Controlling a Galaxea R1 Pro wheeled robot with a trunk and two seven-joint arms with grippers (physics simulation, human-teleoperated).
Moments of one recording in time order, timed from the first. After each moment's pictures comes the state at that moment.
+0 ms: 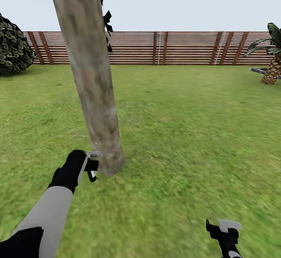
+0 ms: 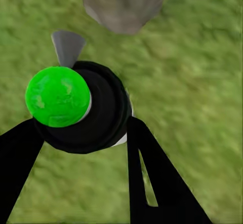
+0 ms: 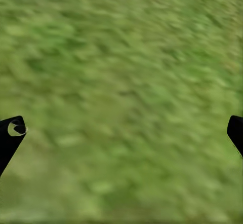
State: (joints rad) left arm -0.86 -0.02 0.17 -0.82 -0.30 0.96 -0.14; right arm -0.51 -0.16 0.11 -0.07 -0.19 -0.52 -0.18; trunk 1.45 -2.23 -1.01
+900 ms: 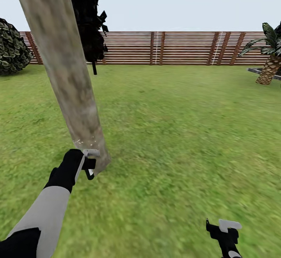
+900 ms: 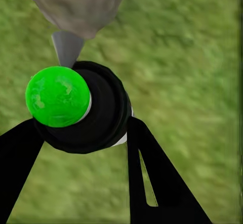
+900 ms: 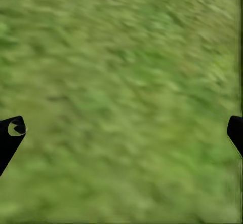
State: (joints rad) left arm -0.86 0.00 0.17 -0.85 -0.28 0.96 -0.13; right arm -0.51 -0.16 0.11 -0.07 -0.19 -0.52 -0.18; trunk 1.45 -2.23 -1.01
